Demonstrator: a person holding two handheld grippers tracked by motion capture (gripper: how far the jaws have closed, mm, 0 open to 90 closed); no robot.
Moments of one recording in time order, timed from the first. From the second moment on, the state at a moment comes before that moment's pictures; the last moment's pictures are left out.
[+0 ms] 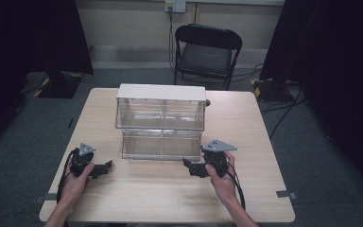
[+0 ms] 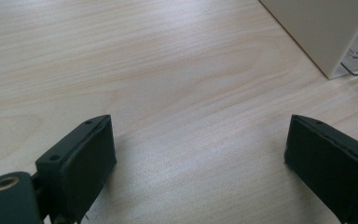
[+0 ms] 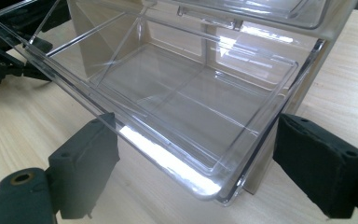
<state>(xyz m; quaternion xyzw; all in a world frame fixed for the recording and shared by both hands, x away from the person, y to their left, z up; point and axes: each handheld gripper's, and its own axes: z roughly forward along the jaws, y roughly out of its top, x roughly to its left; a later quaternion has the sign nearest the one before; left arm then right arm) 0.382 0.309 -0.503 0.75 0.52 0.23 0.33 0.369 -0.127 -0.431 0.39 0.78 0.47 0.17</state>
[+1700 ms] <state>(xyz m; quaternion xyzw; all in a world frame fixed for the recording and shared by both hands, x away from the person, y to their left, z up) 0.382 0.309 -0.503 0.75 0.52 0.22 0.33 0.379 -0.121 -0.416 0.39 0.78 0.47 0.15</state>
